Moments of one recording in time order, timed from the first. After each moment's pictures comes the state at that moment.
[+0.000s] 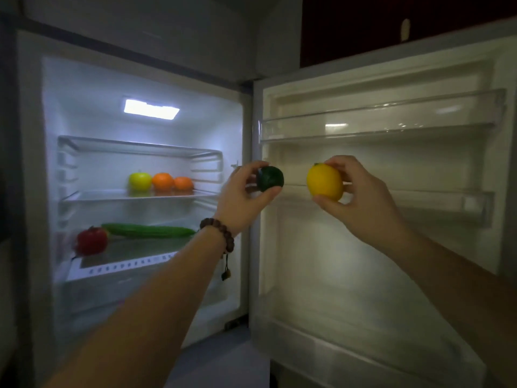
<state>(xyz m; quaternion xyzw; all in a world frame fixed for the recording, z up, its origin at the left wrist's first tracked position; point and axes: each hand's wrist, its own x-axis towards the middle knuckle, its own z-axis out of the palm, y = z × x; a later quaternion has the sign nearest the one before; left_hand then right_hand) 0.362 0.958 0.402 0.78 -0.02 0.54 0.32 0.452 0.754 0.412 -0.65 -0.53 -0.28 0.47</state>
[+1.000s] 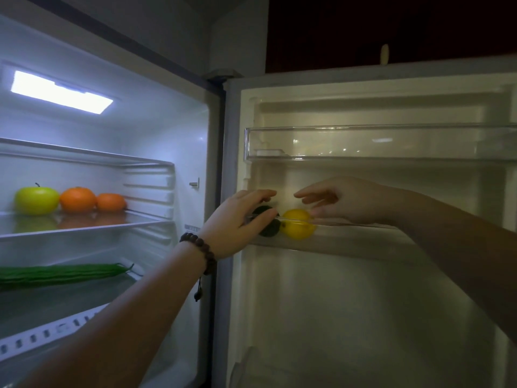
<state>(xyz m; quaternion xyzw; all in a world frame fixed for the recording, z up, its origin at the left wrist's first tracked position) 0.445 1.043 0.423 0.88 -0.15 0.41 0.18 0.511 0.818 0.493 -0.84 -0.49 -0.10 0.21</state>
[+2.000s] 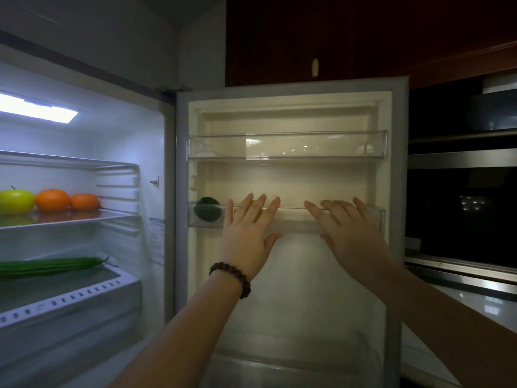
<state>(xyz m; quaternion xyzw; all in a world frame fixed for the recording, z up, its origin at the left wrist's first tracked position) 0.447 0.878 0.374 0.86 0.00 0.50 -0.04 0.512 0.676 0.386 -0.79 -0.32 -0.53 0.00</state>
